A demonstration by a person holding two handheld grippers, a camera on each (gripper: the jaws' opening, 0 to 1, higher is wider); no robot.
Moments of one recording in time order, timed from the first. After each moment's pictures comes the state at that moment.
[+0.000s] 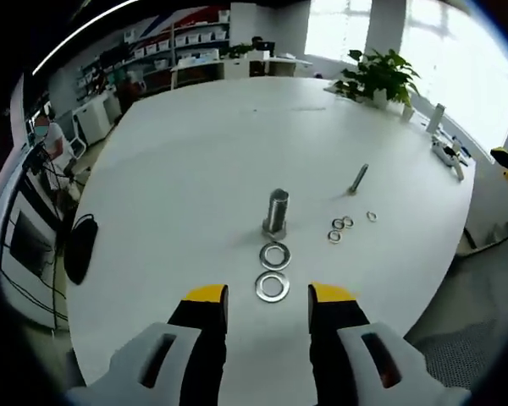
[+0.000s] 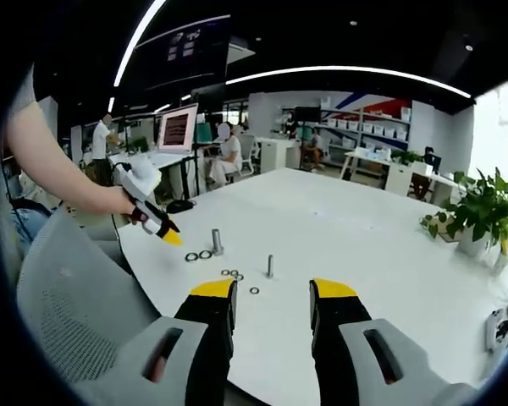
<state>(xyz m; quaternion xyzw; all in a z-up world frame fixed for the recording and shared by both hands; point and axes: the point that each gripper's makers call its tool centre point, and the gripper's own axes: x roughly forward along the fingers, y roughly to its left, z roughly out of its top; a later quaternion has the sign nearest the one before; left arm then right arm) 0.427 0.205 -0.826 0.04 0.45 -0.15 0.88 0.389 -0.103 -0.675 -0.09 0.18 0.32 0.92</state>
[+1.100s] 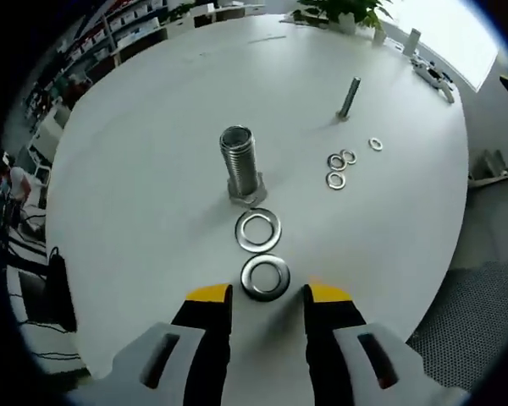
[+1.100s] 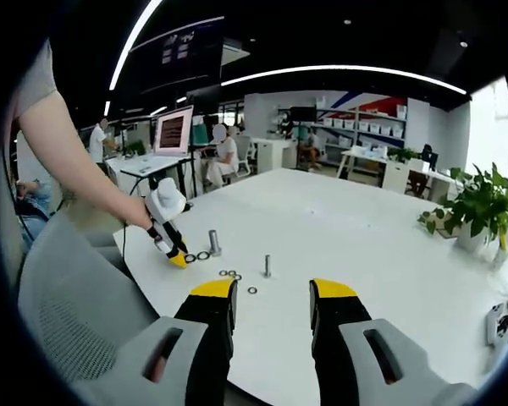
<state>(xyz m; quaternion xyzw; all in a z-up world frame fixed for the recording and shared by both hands) 0.434 0.194 -0.874 0.16 0.55 -0.23 0.79 0.390 -0.107 -0.675 -0.09 0.18 0.31 0.93</state>
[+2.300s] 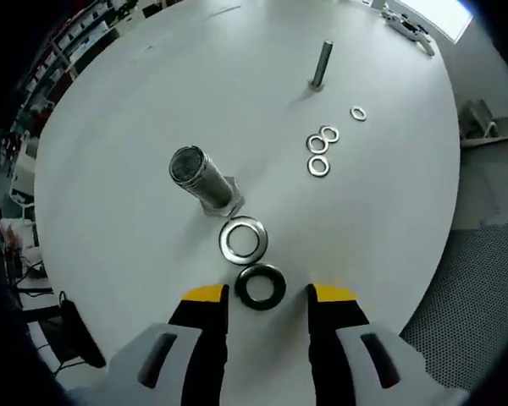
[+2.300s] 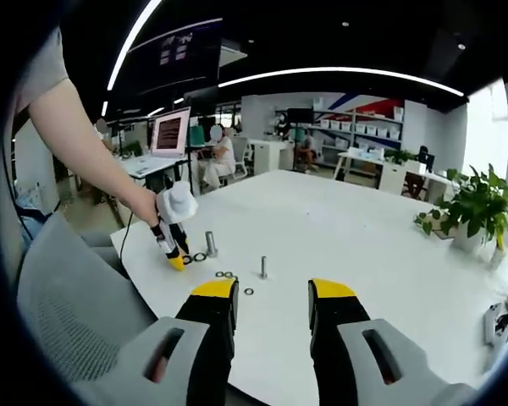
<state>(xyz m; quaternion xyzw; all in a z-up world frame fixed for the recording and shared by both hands) 0.439 0.187 -0.876 0.24 0.58 -0.30 0.72 0.392 -0.111 -0.674 -0.08 0.18 0.31 0.93</state>
